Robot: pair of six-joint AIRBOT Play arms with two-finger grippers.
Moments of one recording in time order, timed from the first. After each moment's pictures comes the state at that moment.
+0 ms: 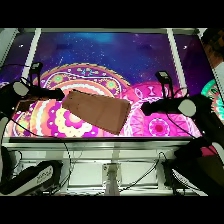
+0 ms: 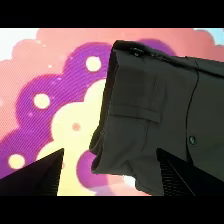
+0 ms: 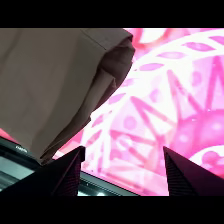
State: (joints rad) left arm 0.08 -1.15 0.95 1.27 -0.90 -1.27; right arm 0.34 -0.89 0.85 -1.40 1.04 1.63
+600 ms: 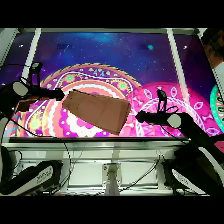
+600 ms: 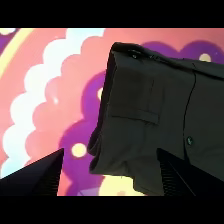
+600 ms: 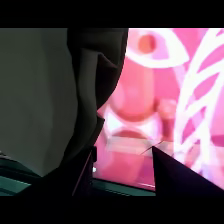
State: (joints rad) left arm 0.08 -1.15 0.95 1.26 -0.90 -1.27; right arm 0.34 -0.95 0.55 -1.11 0.72 1.80
